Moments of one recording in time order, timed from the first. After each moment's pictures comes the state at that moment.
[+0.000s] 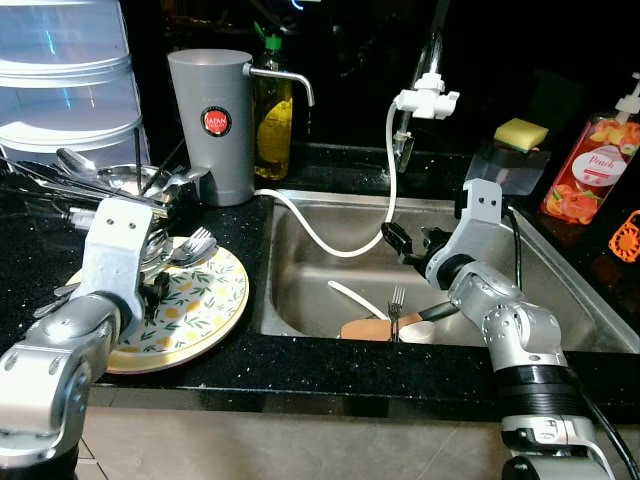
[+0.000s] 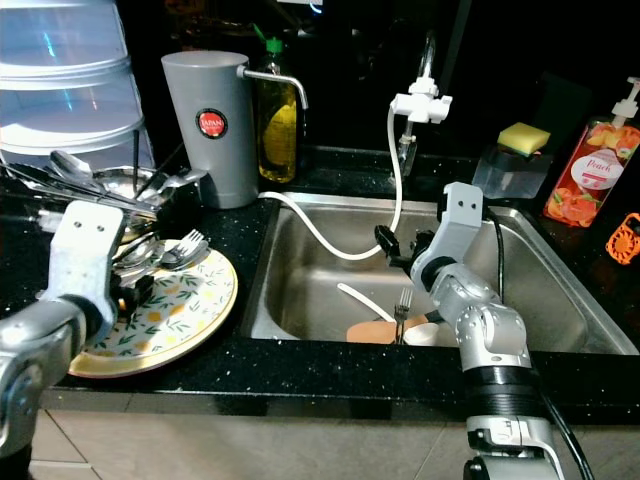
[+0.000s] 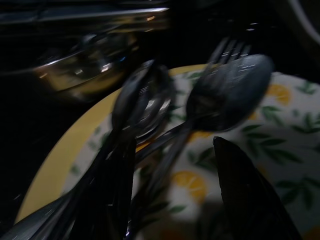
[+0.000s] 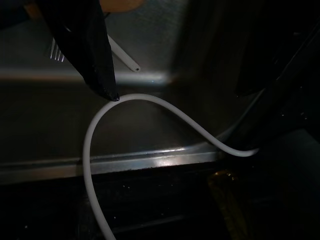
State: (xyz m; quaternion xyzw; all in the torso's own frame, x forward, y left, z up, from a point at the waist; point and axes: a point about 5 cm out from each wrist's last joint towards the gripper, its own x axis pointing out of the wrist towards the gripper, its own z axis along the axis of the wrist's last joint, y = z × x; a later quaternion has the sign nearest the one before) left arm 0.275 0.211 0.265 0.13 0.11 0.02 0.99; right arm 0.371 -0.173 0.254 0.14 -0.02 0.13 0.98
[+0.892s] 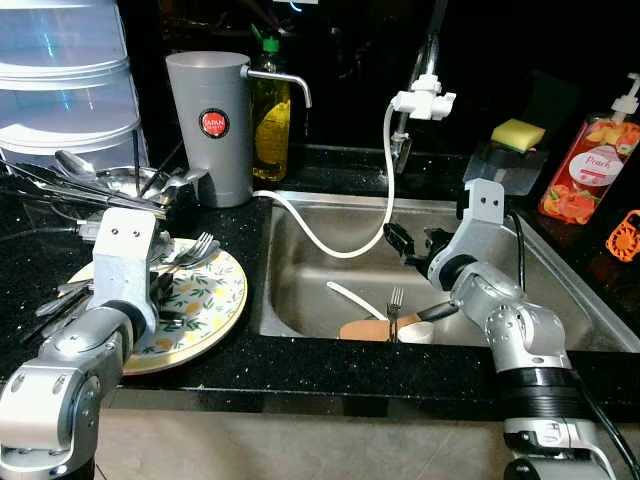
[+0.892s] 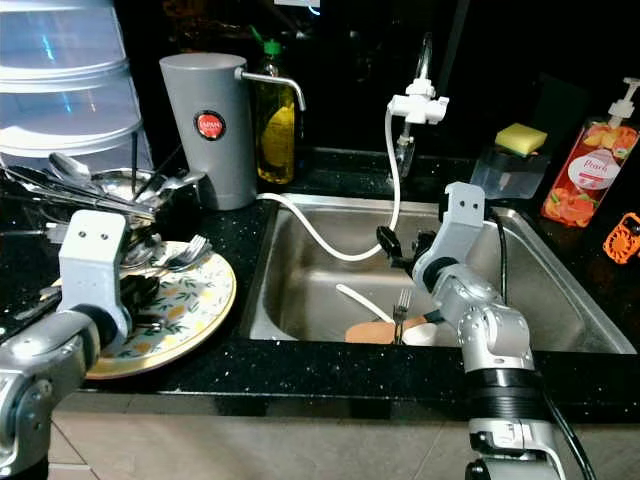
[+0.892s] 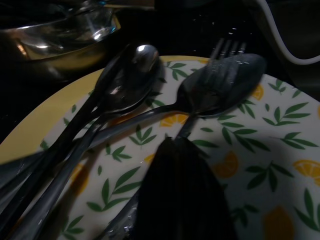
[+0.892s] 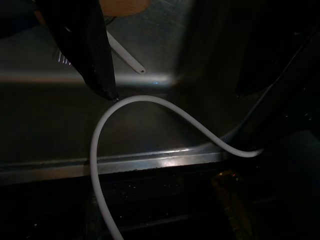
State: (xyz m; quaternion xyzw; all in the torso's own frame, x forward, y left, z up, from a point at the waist) left arm 0.265 0.204 0.247 0.05 0.11 0.00 0.99; right arm 0.368 -0.174 0.256 0.13 -0.02 0.13 0.98
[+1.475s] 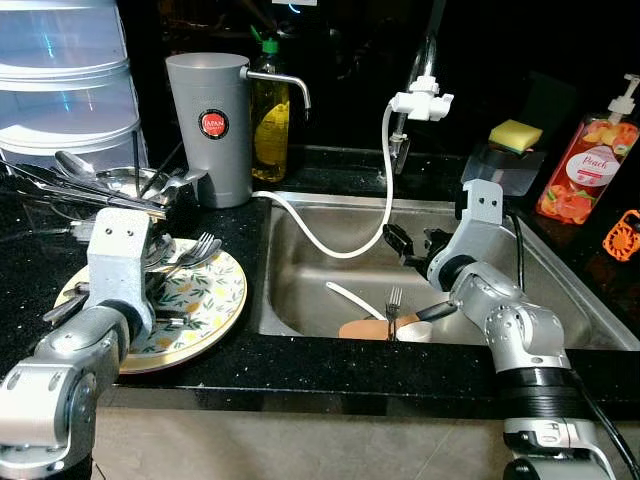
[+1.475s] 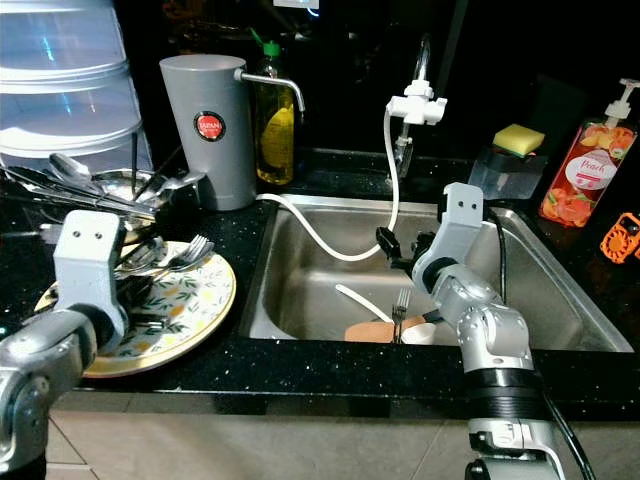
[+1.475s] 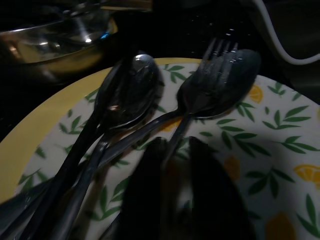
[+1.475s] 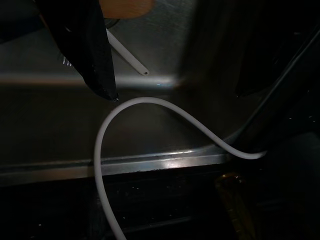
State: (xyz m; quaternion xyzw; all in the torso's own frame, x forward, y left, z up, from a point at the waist) left arm 0.270 0.209 0.250 0.05 0.11 0.00 0.99; right arm 0.369 -0.174 0.255 0.13 -0.01 0.12 0.98
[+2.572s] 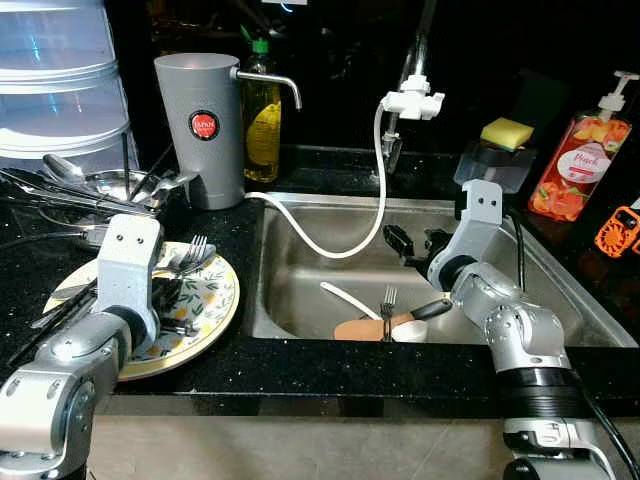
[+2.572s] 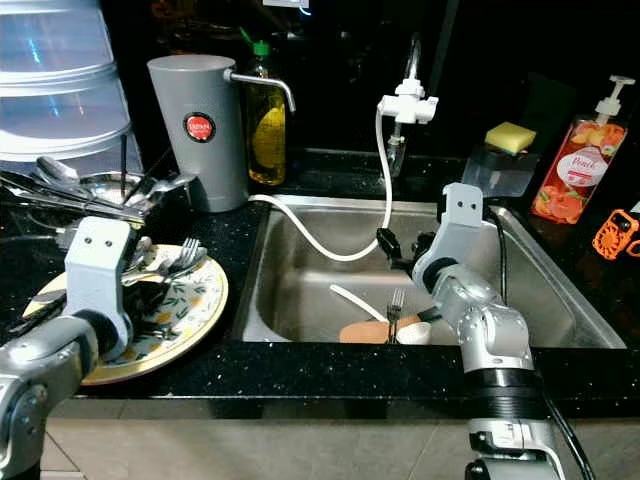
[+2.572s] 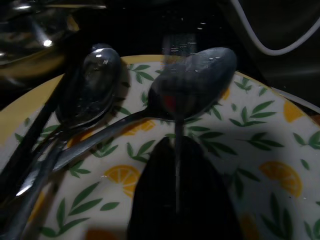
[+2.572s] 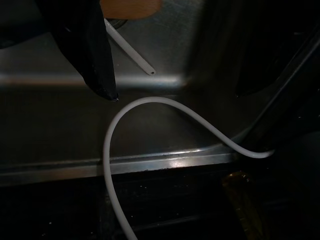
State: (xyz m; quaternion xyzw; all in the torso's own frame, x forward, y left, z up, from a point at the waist) left arm 0.266 0.207 0.243 0.06 0.12 -0.04 0.99; right arm 0.369 -0.174 0.255 0.12 -0.01 0.12 0.98
